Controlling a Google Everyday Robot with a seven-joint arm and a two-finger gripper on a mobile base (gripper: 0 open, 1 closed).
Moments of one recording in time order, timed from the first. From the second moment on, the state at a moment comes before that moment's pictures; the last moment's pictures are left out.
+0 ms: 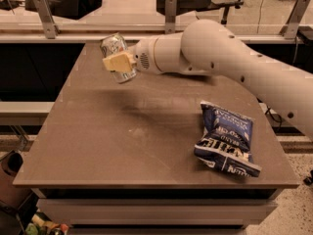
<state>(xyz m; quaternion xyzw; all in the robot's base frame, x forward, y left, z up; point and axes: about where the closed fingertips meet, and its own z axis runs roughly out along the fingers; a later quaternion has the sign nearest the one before) 0.634 0.094 0.934 -0.35 0.74 0.30 0.49</state>
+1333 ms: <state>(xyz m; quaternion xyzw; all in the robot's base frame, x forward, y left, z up) 0.679 0.137 0.887 -0.26 0.74 0.36 0.51</state>
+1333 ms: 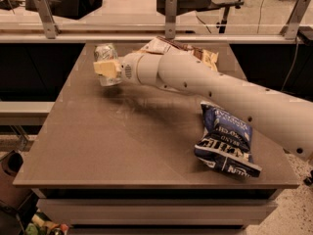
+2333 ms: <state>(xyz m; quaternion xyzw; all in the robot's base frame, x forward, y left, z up) 0.690 0.124 0.858 -0.20 0.77 0.35 0.50</state>
